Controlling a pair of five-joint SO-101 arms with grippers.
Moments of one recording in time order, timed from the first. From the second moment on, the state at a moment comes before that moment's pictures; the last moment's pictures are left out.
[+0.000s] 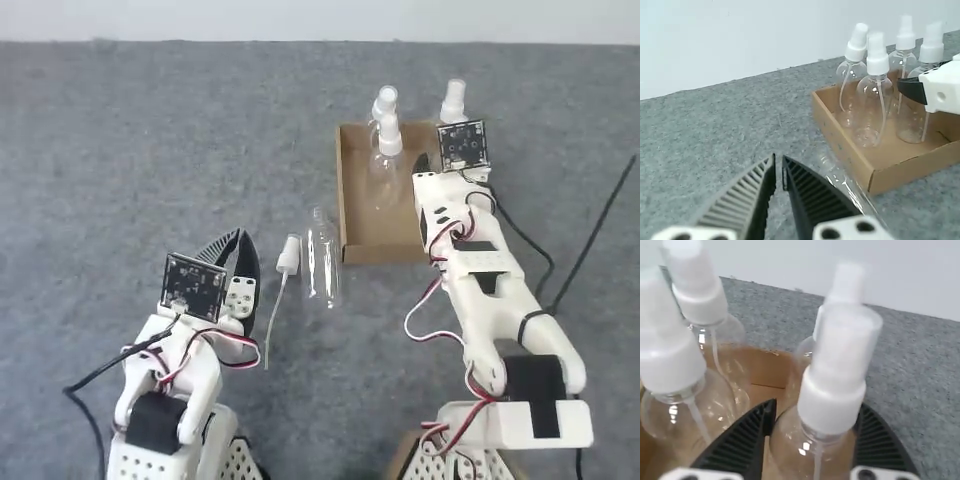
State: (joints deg) left arm 8.4 -103.2 82.8 54.7 0.0; right arm -5.5 -3.7 49.4 -12.1 7.8
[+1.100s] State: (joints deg) left arm 8.4 -103.2 82.8 54.7 0.0; right arm -5.5 -6.2 49.3 -7.6 7.8
